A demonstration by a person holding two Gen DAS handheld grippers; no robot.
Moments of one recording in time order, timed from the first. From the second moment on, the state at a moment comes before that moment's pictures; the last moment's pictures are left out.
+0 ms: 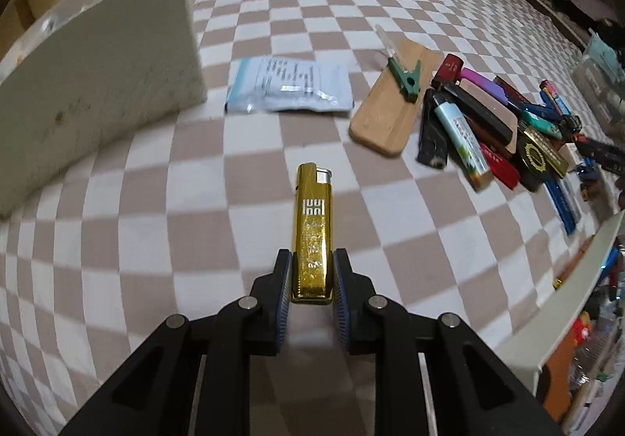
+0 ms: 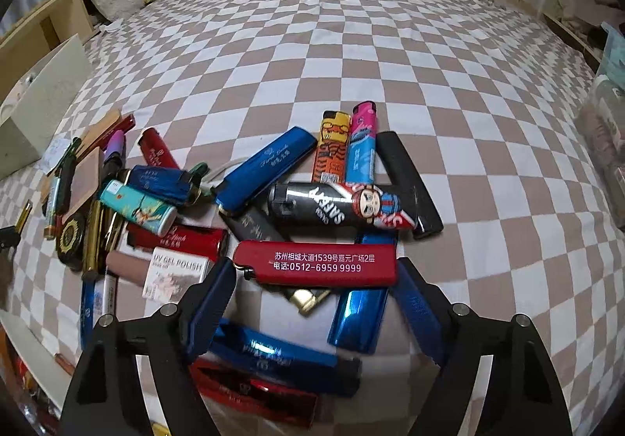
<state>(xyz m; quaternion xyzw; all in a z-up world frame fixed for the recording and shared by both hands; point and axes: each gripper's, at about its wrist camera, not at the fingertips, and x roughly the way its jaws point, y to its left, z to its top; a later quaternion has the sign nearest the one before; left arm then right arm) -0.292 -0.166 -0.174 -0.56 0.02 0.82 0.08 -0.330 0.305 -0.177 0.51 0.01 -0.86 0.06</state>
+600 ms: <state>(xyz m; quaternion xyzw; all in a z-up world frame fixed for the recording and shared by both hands) -0.278 -0.095 -0.170 -0.58 -0.01 0.79 0.21 -0.304 0.296 -0.163 0.51 -0.02 -0.86 0.07</state>
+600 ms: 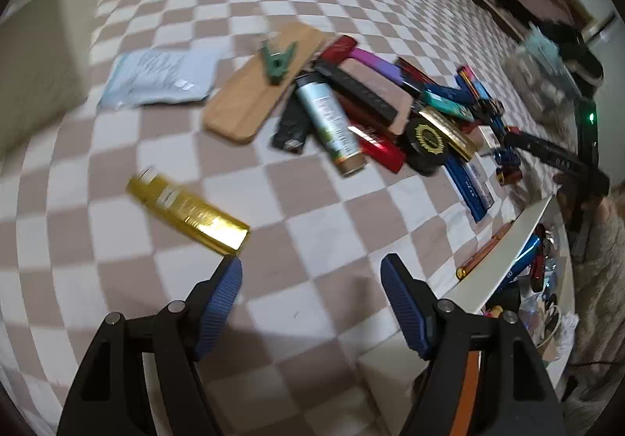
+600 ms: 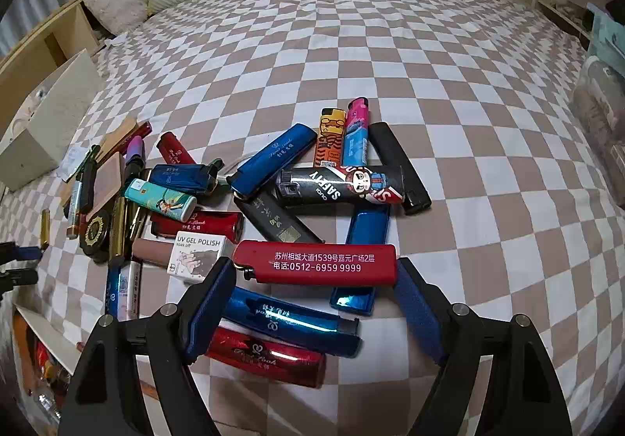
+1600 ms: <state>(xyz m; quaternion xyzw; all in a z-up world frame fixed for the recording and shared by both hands) -0.315 -0.103 -0.182 -0.53 0.19 0.81 0.18 -0.250 0.323 -0.168 0.50 -0.09 -0.86 0.06</state>
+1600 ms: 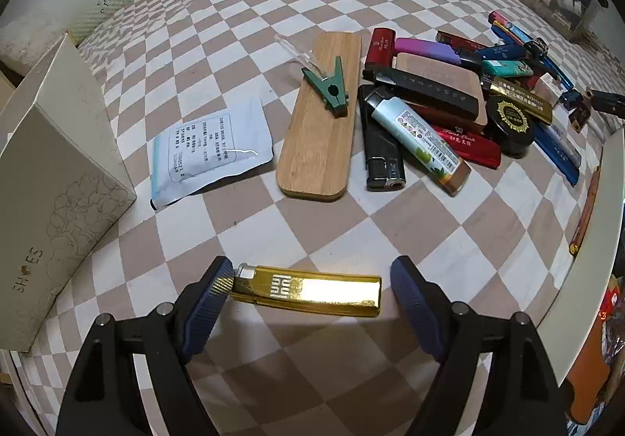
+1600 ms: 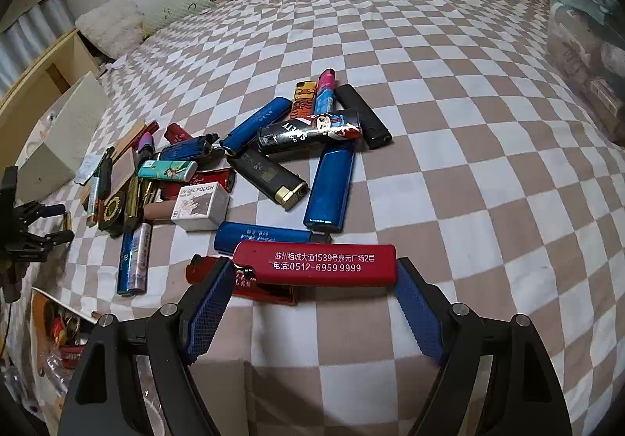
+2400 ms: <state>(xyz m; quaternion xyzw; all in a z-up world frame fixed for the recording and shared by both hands) -0.296 -0.121 -0.167 -0.50 0.14 0.84 0.15 -0.233 0.318 -0.159 0.49 -0.10 -0.86 0.06</state>
